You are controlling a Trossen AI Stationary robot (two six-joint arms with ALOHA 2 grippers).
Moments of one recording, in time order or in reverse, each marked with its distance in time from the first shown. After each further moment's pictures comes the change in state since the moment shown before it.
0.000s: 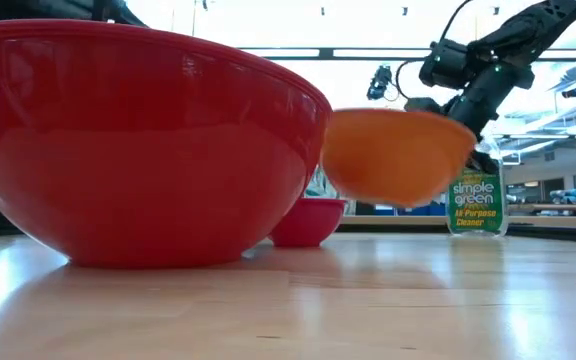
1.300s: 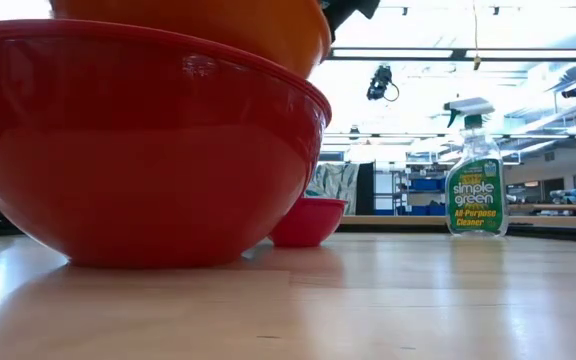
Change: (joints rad) left arm 0.110 0.108 0.399 -0.383 0.184 -0.002; right arm 0.598 0.771 0.993 -0.114 0.102 -0.216
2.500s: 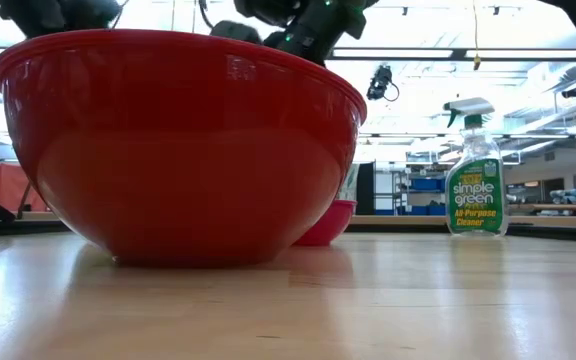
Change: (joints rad) left arm 0.065 0.059 0.000 -0.647 0.161 -0.259; right arm -0.006 0.105 0.042 -0.070 0.090 0.066
